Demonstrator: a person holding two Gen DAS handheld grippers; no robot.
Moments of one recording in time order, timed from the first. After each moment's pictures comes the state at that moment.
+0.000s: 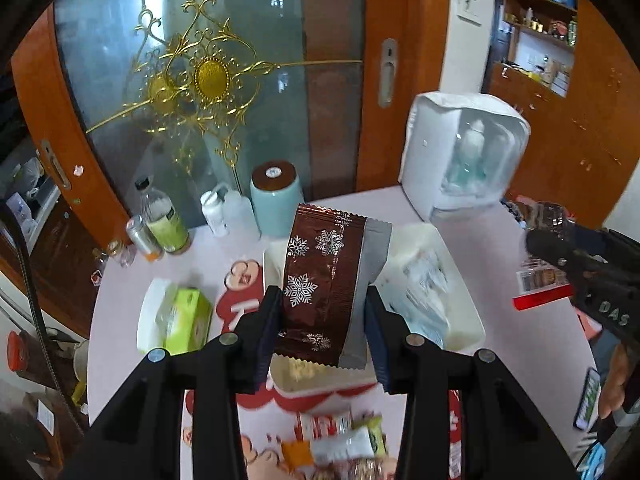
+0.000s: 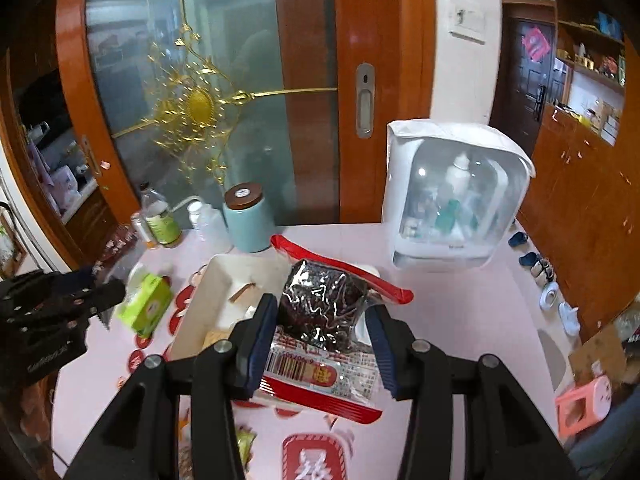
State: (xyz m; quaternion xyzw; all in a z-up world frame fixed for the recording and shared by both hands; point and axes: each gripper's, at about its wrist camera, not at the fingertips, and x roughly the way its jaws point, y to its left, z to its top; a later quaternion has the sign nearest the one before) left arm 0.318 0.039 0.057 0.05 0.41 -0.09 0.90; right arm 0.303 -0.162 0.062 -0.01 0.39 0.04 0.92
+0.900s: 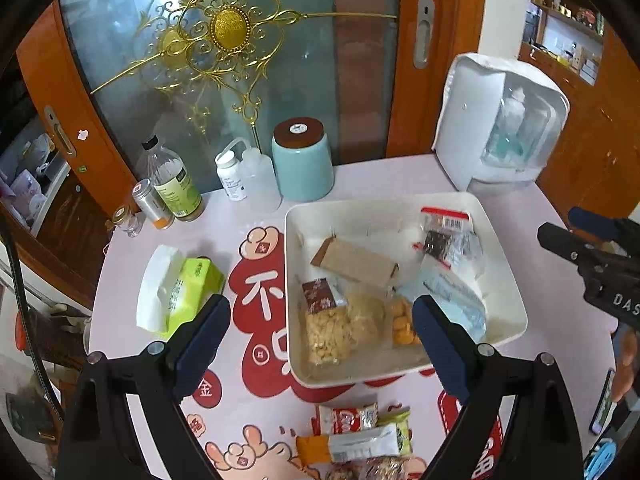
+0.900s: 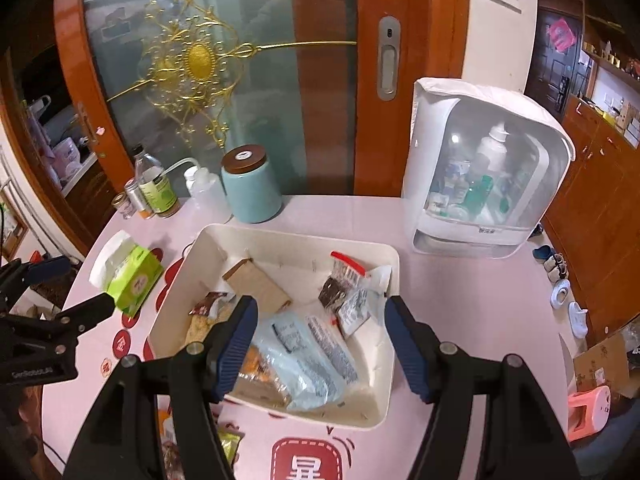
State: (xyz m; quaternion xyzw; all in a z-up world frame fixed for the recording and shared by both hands) left arm 0.333 0.057 0.003 0.05 0.46 -0.06 0.88; right arm 0.325 -0.157 0.011 -0.02 0.43 0.08 0.90
